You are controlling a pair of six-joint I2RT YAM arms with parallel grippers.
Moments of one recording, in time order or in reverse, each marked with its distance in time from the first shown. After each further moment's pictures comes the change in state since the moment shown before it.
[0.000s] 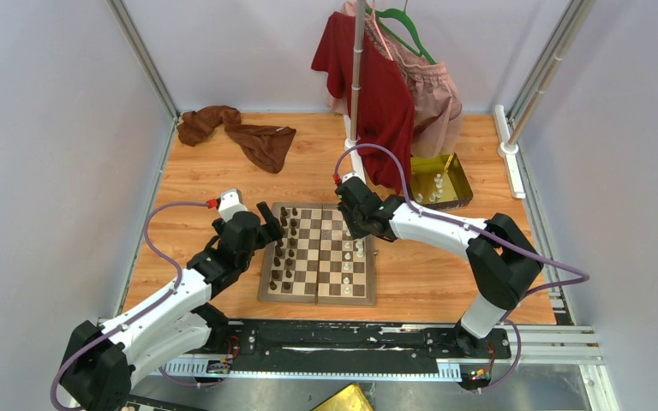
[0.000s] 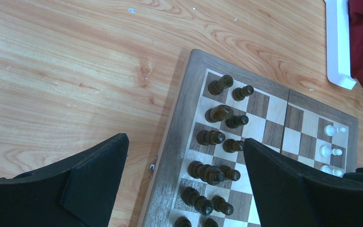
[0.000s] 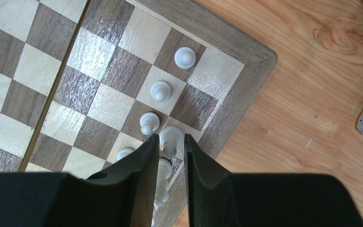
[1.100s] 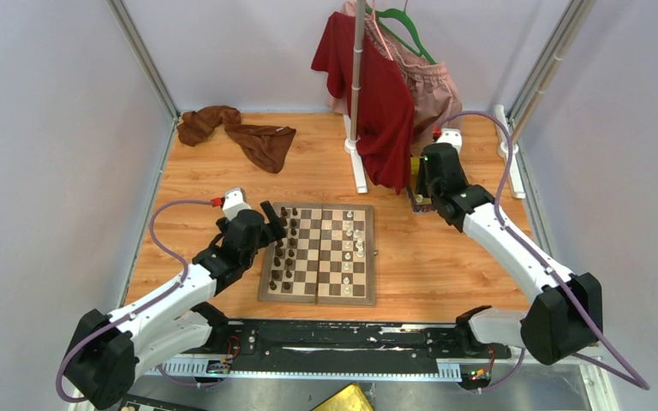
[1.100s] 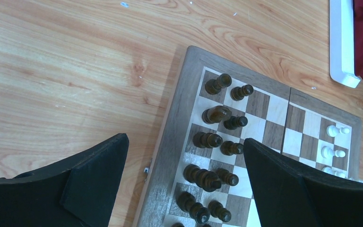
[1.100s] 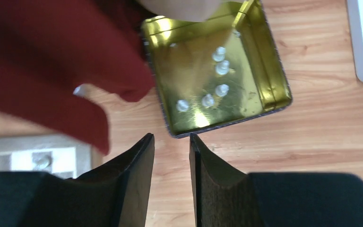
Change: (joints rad) left arm 0.000 0.059 0.000 0.045 0.009 -0.006; right arm -0.386 -0.406 -0.072 0.019 0.181 0.020
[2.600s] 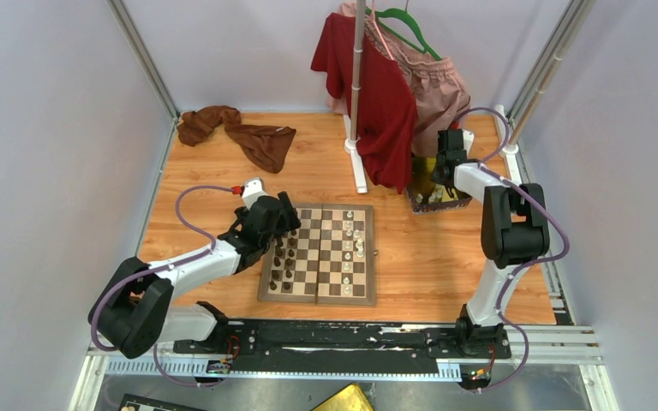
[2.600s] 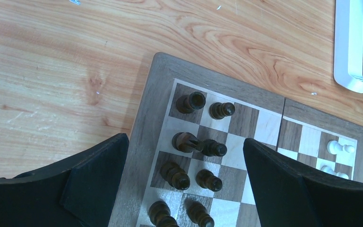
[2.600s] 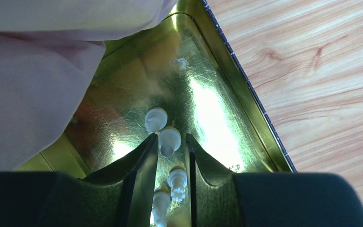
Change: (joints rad) left arm 0.000 0.345 0.096 0.201 0.048 -0.009; right arm -0.351 0.608 0.185 0.202 -0.107 0.053
